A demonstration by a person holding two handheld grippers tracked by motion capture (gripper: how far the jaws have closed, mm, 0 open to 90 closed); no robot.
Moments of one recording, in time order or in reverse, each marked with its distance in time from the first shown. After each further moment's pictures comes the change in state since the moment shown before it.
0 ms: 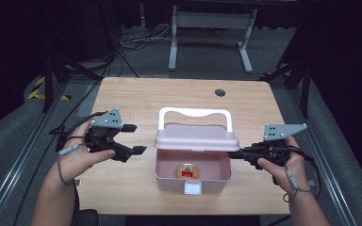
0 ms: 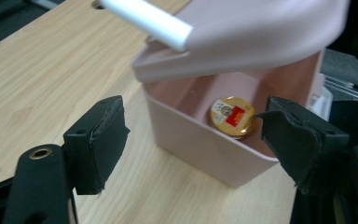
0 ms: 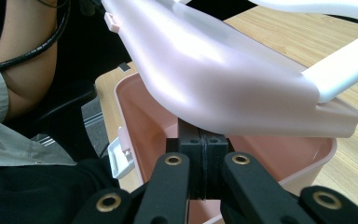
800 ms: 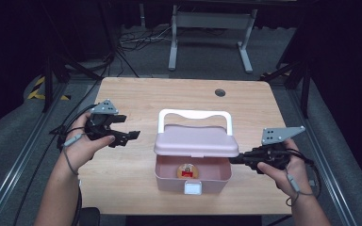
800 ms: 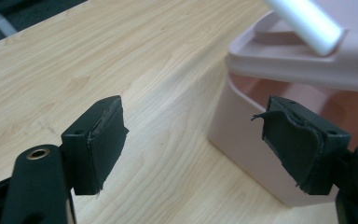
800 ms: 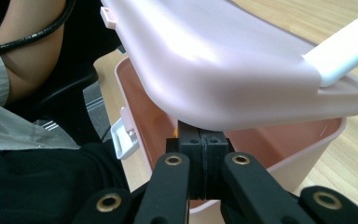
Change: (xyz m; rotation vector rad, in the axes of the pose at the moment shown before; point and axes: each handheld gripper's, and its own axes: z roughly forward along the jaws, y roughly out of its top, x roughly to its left) left arm 0.039 -0.012 0.016 0.016 0.162 -0.151; right arm 0.006 -0.004 -0.001 0.078 -0.008 0.012
